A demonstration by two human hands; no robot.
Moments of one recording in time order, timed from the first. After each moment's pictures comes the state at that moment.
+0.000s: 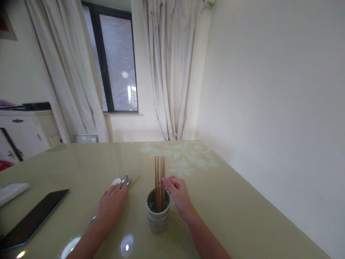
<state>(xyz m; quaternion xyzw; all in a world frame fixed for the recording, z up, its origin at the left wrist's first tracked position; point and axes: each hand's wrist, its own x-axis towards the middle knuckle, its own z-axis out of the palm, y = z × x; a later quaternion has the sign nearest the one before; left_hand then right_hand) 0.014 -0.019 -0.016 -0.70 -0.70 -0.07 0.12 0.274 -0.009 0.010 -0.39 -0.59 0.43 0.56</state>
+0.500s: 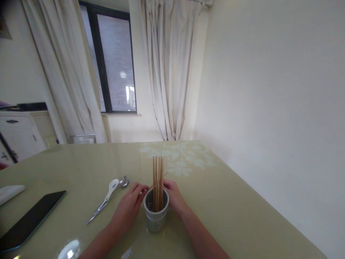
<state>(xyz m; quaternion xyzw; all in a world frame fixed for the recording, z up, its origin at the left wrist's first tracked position) 0.065 -0.027 -0.015 -0.74 -0.54 -0.36 -0.17 0.260 -0.002 -0.007 -0.39 -0.51 0.59 0.49</state>
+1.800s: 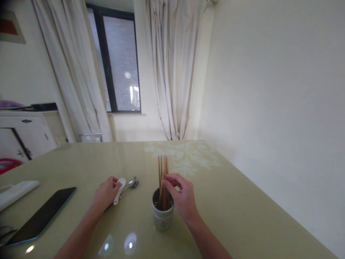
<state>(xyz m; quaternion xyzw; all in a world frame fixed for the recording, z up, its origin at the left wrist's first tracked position) -0.054 0.025 -0.029 -0.57 -0.79 -0.20 -0.06 0.266 -0.021 0.017 -0.37 -0.61 0.33 0.62</state>
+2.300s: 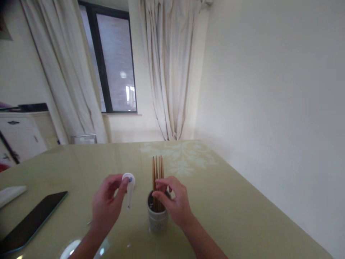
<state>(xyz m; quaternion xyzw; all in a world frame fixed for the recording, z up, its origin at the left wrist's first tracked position) 0.037 -0.038 0.022 -0.58 -0.45 -0.67 -0.11 0.266 -0.036 0.029 -0.29 -0.71 0.17 0.62</state>
